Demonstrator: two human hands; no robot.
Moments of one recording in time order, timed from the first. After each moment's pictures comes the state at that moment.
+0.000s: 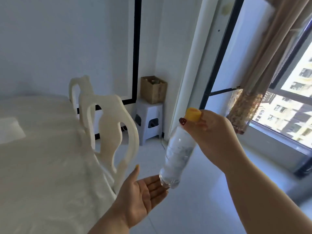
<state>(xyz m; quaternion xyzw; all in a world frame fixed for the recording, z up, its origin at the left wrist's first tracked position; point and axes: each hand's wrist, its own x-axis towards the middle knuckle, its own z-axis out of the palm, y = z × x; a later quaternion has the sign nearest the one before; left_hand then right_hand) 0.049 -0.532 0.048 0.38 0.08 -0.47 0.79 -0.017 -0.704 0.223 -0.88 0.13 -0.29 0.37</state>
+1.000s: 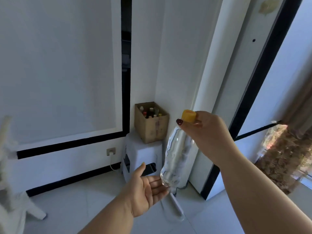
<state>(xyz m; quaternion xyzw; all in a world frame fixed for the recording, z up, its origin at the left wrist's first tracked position) 0.541 -0.958 0.068 0.43 0.10 -0.41 0.80 0.488 -1.127 0.235 -0.88 0.09 -0.26 0.39</state>
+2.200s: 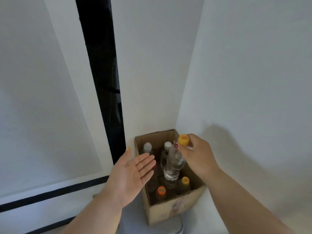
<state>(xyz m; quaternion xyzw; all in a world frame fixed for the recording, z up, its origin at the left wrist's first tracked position) 1.237 -1.125 0.031 0.32 0.12 -0.30 0.89 1.234 -1.351 0.077 -0.90 0.08 -0.14 0.40</state>
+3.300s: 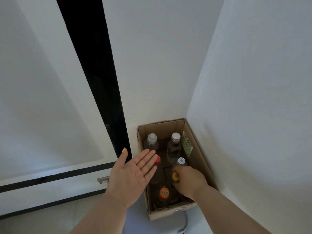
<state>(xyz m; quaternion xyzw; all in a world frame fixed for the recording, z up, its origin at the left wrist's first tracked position) 1.278 -1.141 -0.039 0.25 0.18 -0.26 0.92 1.276 -1.361 -0.079 -0.97 -0.02 0.19 0.15</state>
